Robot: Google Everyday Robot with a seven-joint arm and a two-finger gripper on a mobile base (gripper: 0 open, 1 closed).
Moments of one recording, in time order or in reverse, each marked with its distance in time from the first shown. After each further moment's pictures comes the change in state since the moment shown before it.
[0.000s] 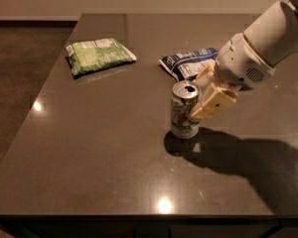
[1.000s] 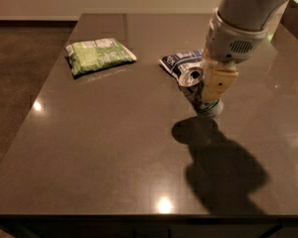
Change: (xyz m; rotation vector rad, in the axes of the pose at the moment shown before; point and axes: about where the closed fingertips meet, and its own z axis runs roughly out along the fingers) arm 0.009 -0.032 -0.033 0.106 0.470 -0.036
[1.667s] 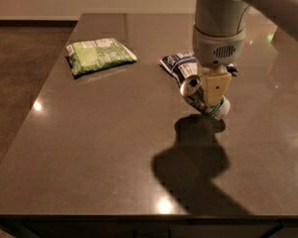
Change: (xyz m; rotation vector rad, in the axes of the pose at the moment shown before) arm 0.010 -0.006 0.017 -0.035 0.234 -0.100
